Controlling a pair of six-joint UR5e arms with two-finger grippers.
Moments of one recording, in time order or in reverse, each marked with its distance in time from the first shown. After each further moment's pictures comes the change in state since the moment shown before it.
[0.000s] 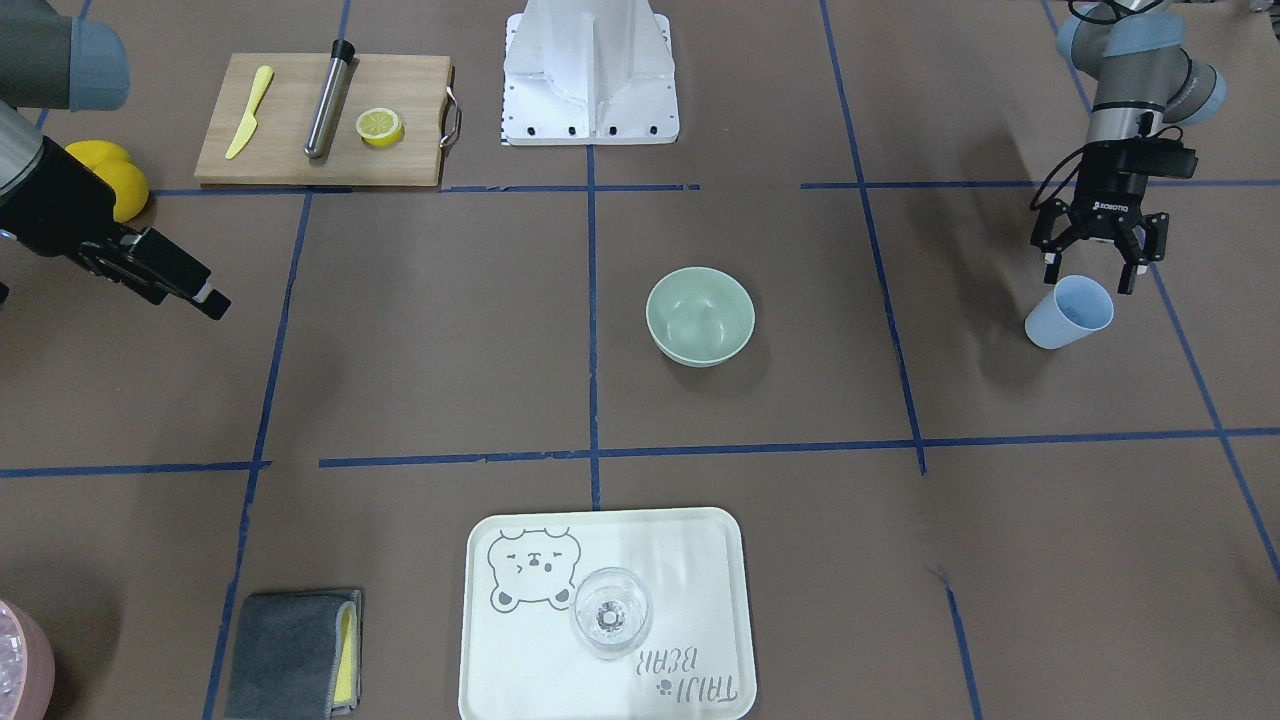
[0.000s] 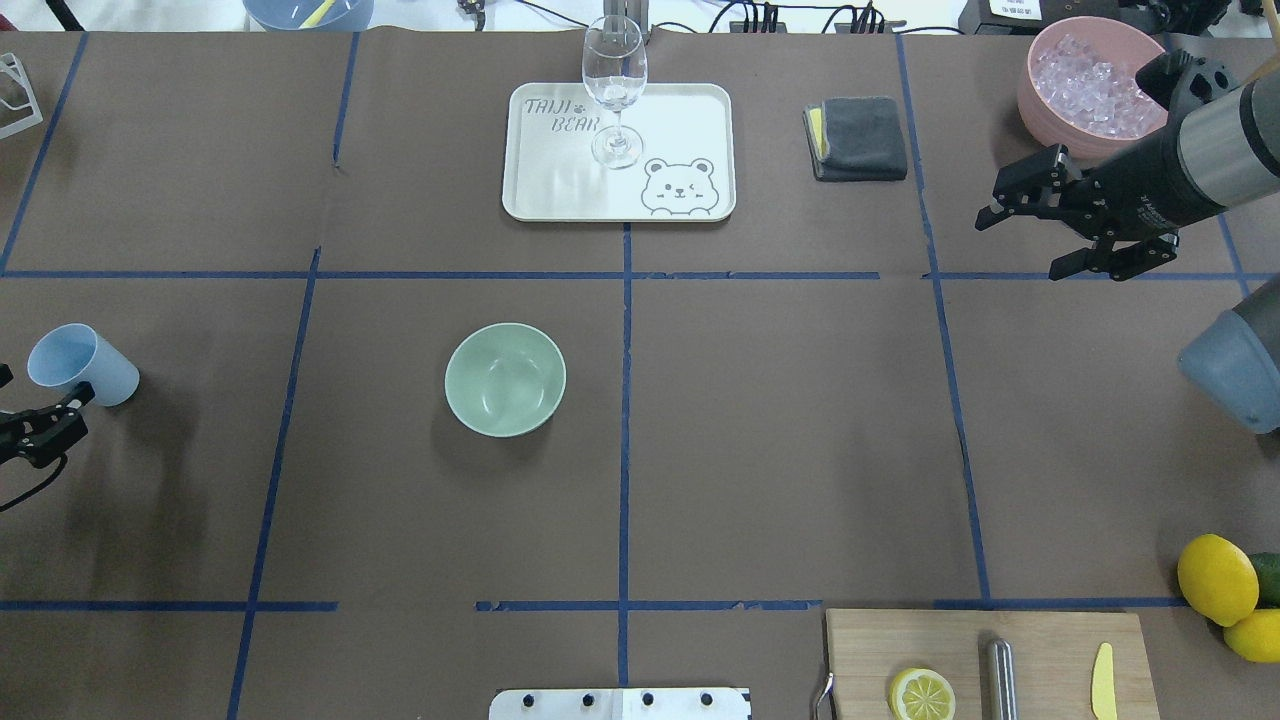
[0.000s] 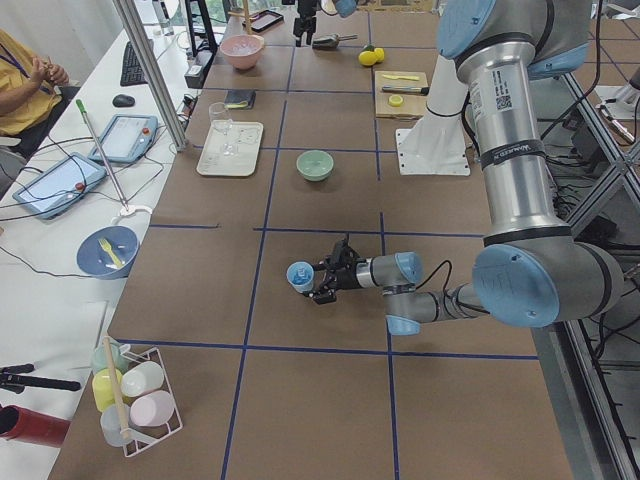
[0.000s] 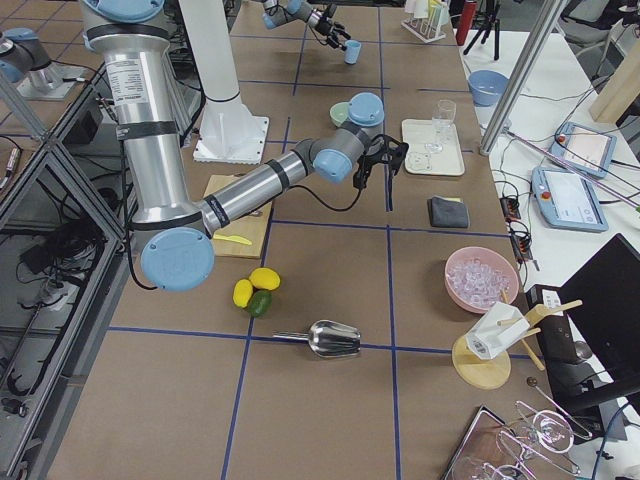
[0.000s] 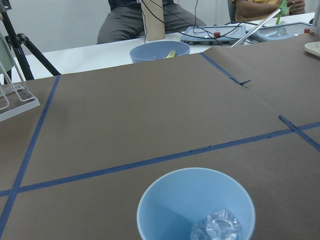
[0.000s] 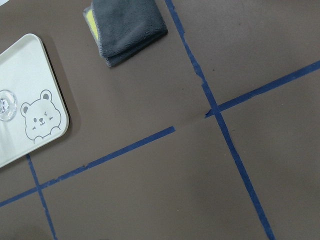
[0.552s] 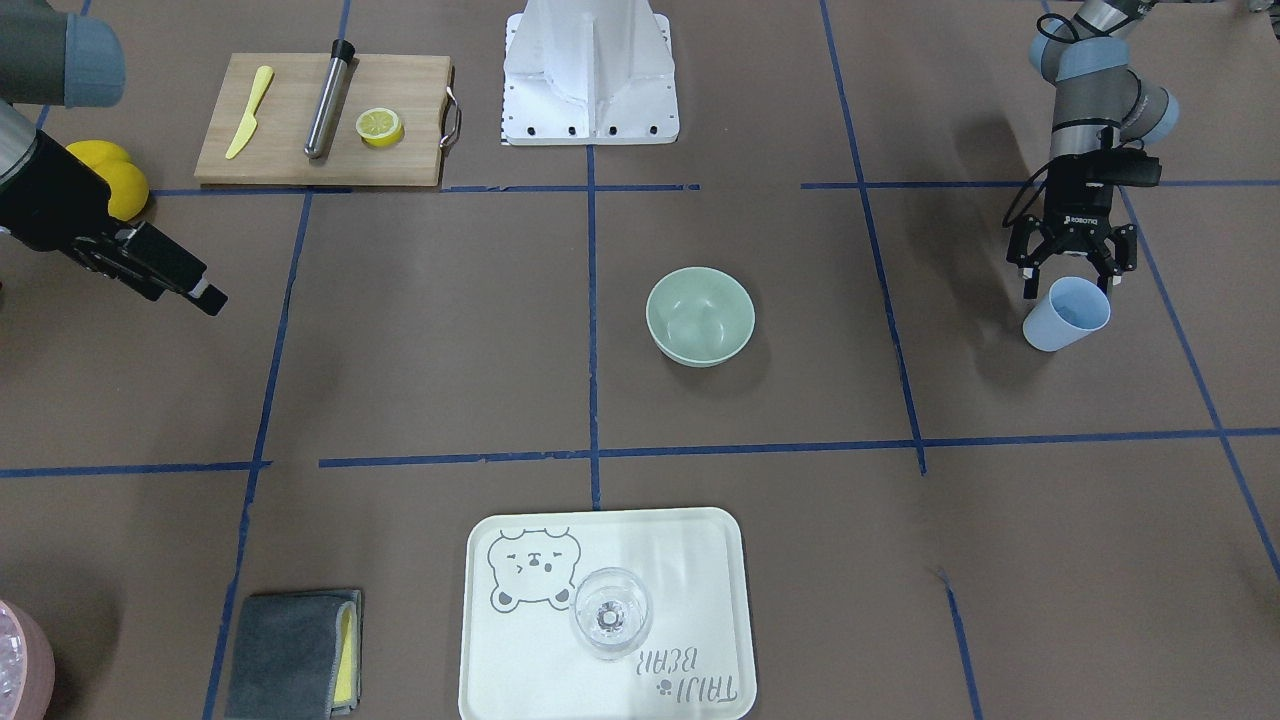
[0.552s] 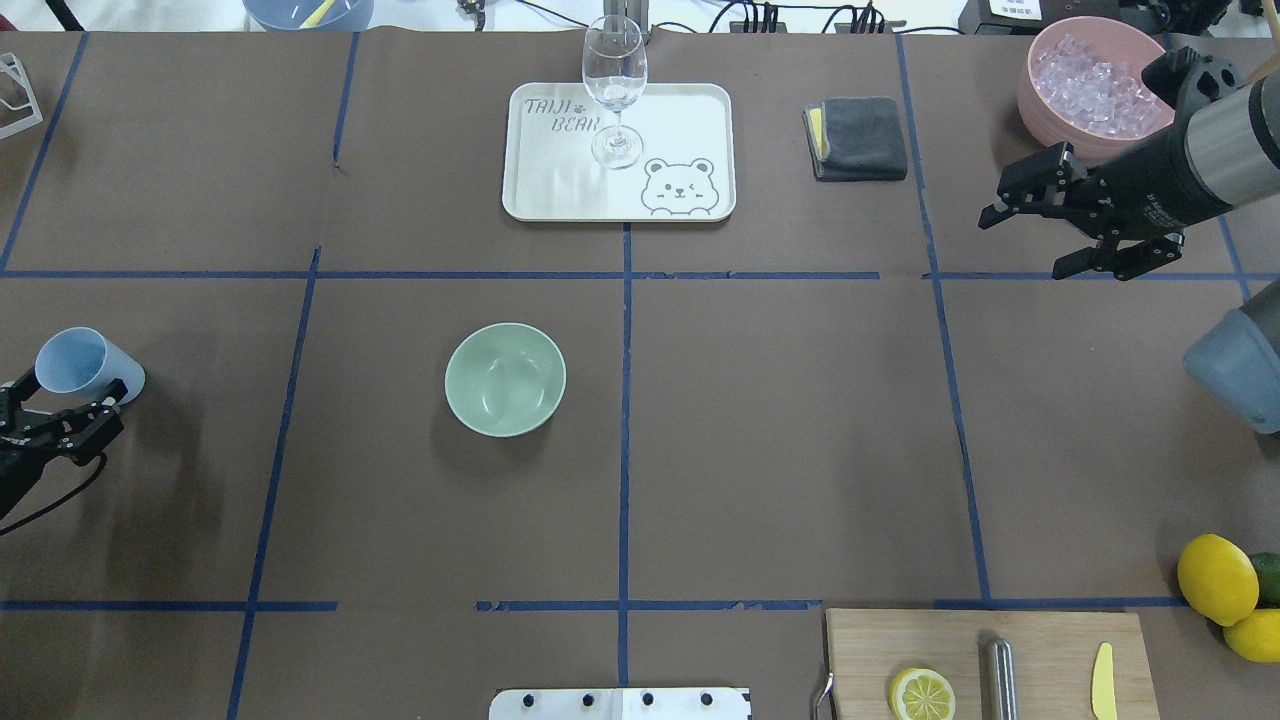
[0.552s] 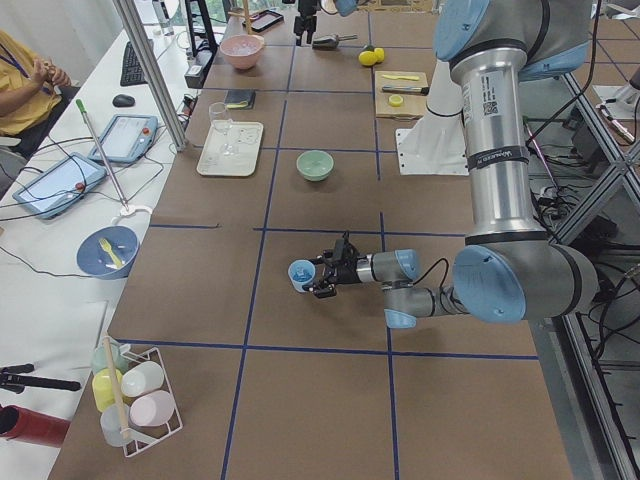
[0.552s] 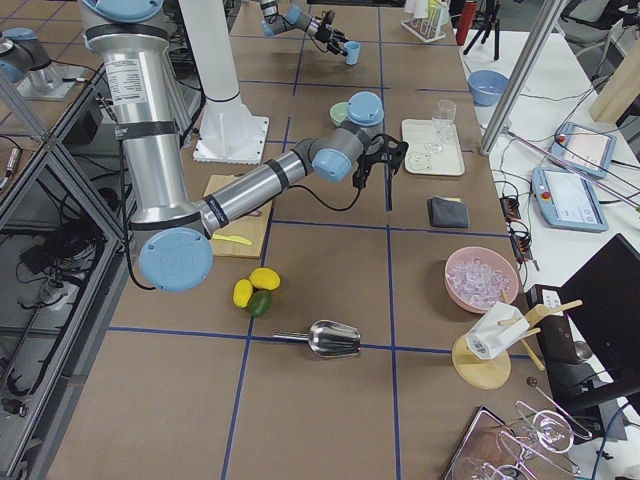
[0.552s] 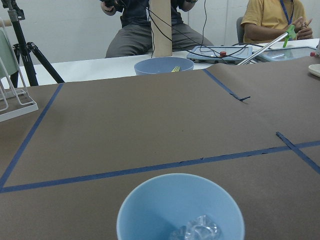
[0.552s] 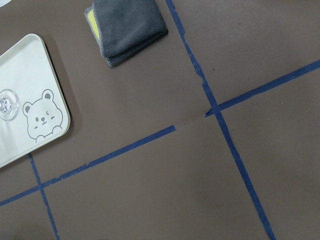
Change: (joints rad) left arm 0.051 -0.067 0.054 0.005 0.120 -0.051; right arm 0.008 -0.004 0.010 0.001 0.009 0.000
